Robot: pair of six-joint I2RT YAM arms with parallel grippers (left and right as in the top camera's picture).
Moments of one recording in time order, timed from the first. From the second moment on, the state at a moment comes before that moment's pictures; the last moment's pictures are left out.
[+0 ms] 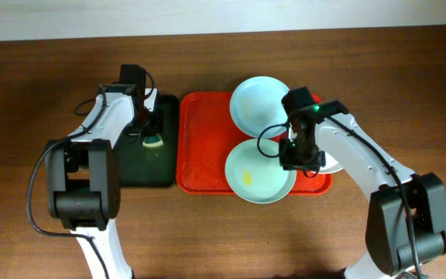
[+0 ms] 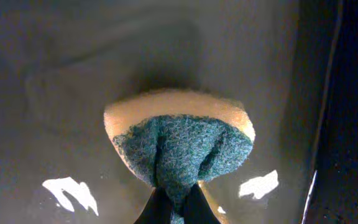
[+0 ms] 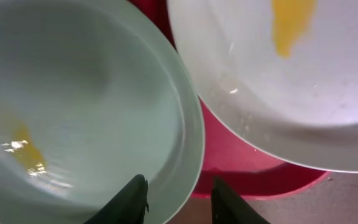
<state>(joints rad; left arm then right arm) -0.07 2.13 1.53 -0.80 0.07 -0.02 0.28 1.77 1.23 -1.05 -0.06 0.34</state>
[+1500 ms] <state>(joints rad) -0.07 2.13 1.53 -0.80 0.06 -0.02 0.28 1.77 1.11 -0.91 -0.08 0.42</state>
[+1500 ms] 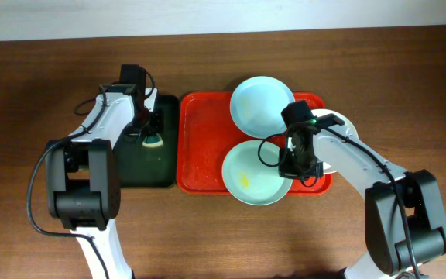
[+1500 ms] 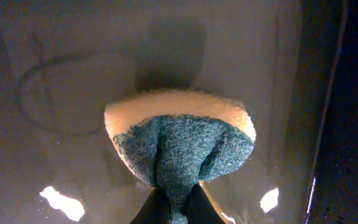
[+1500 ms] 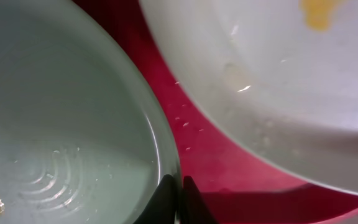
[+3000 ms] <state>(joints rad) -0.07 2.13 1.53 -0.79 0.06 -0.02 0.45 1.79 1.11 -0.65 -0.15 0.74</state>
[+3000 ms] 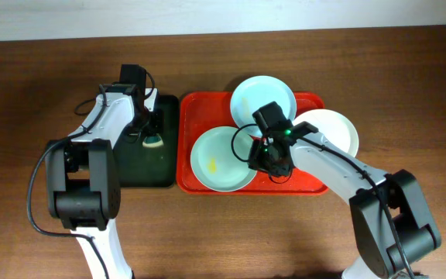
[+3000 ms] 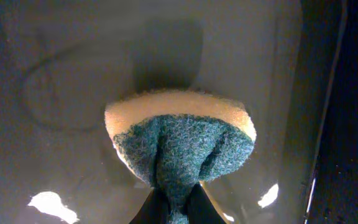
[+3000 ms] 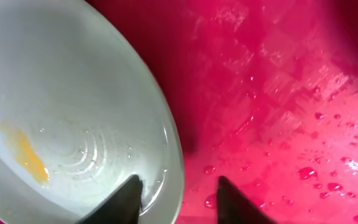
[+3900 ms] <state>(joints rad) -0.07 2.13 1.53 -0.79 0.06 -0.02 0.34 1.81 1.16 -0.67 -0.23 0.23</state>
